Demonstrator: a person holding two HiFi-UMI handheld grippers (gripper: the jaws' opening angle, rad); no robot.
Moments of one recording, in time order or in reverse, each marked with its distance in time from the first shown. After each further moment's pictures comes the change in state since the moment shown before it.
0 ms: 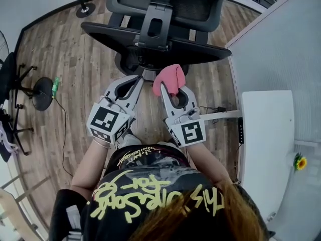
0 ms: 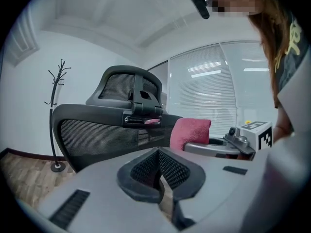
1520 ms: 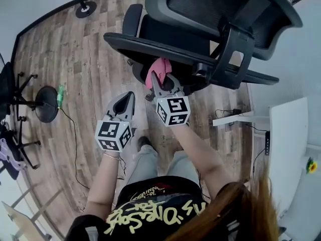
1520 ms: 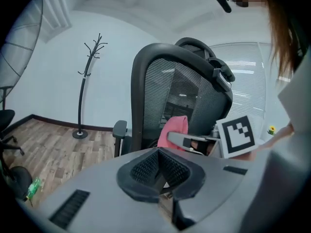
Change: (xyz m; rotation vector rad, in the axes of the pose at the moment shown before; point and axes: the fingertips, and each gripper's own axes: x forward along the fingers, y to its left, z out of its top) left arm -0.028 0.197 -0.153 -0.246 0.158 0.200; right arm 0.215 0.042 -0.189 0.277 0.275 -0.141
